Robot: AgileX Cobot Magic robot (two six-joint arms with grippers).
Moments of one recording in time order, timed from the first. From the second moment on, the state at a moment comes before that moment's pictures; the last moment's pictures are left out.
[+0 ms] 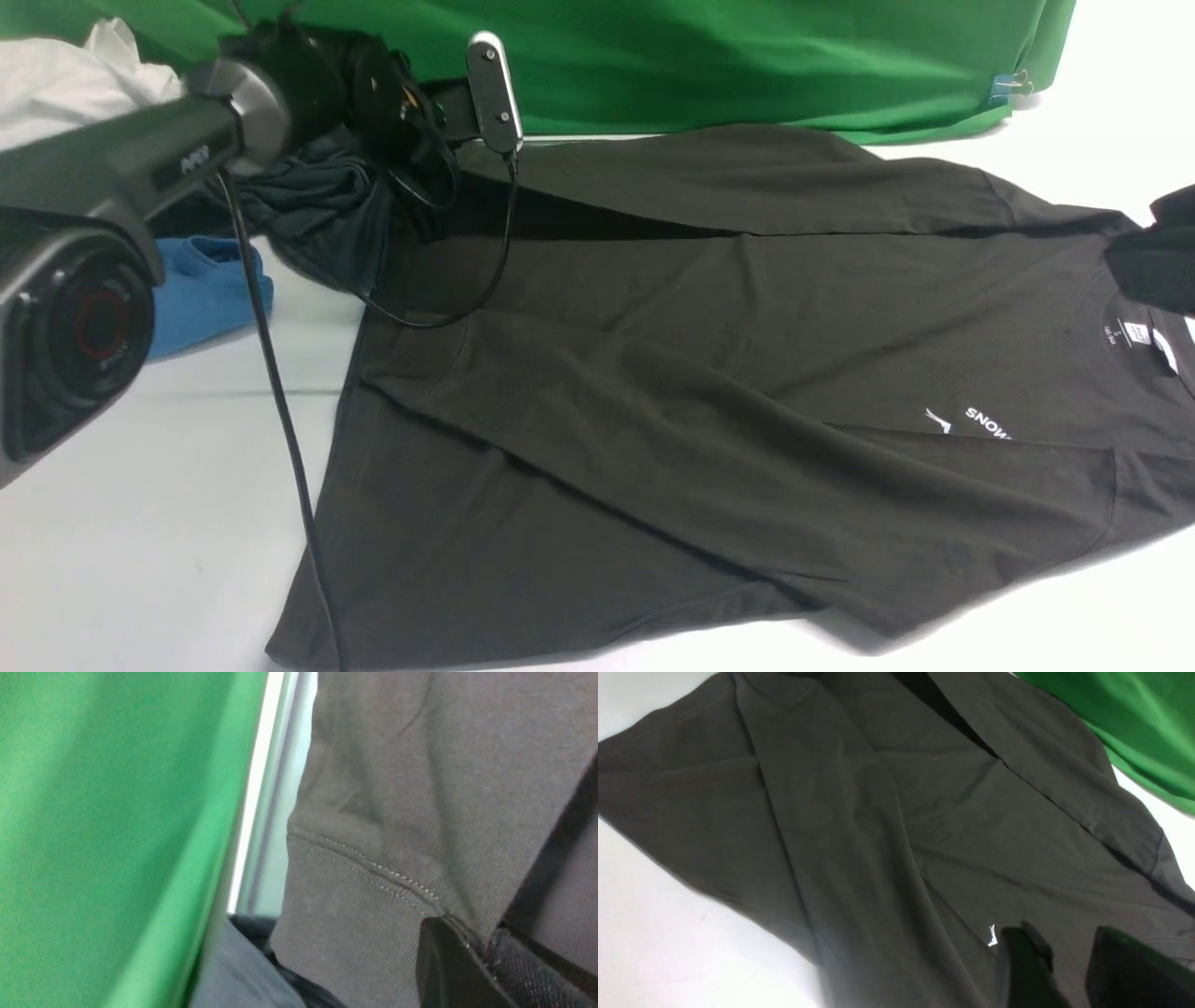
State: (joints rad) right arm 0.79 0.95 -1.19 -0.35 1.12 0.14; left arm -0.16 2.27 -1.90 0.03 0.61 1.20
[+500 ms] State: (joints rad) right arm 0.79 0.95 -1.19 -0.35 1.12 0.11; left arm -0.17 2.17 -1.91 -0.02 1.05 1.18
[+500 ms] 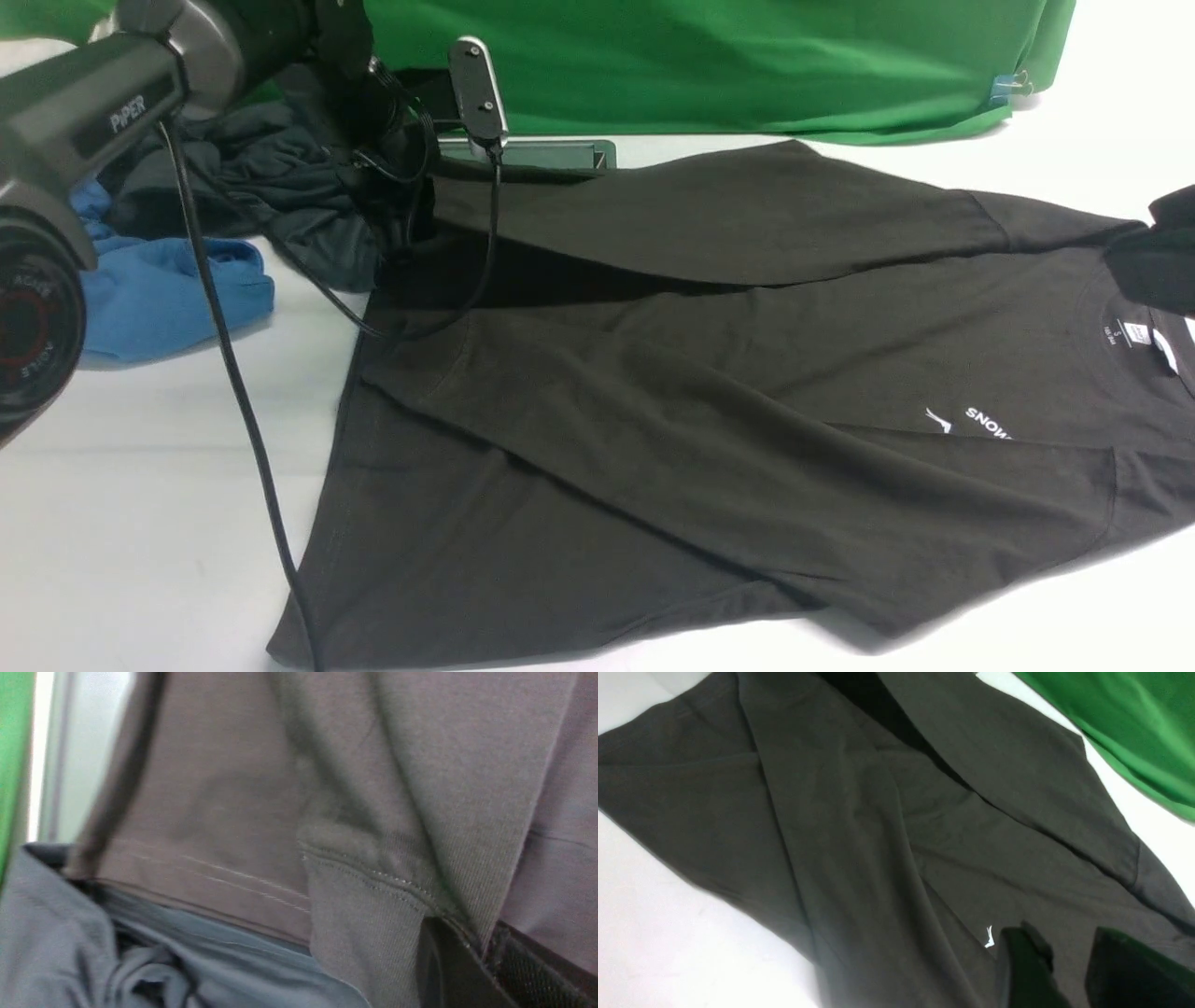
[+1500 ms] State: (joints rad) right arm 0.79 0.95 -1.19 -0.35 1.11 0.06; left arm -0.22 2.11 -1.72 0.13 1.10 0.82
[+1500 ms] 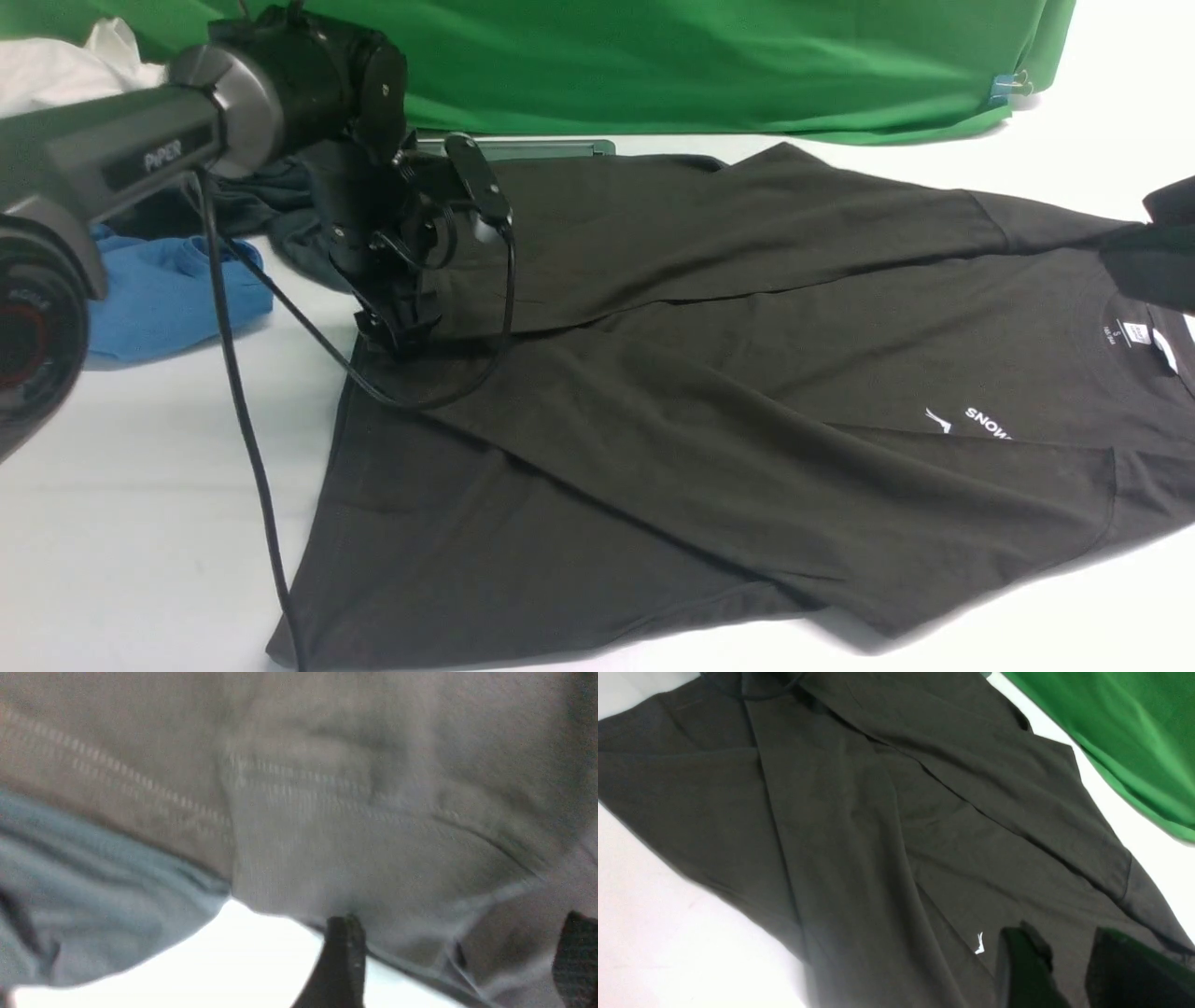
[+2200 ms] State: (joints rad) right arm 0.79 0.95 -1.17 -0.34 1.13 0.06; left arm -0.45 1.45 -1.00 -0.09 1.13 0.81
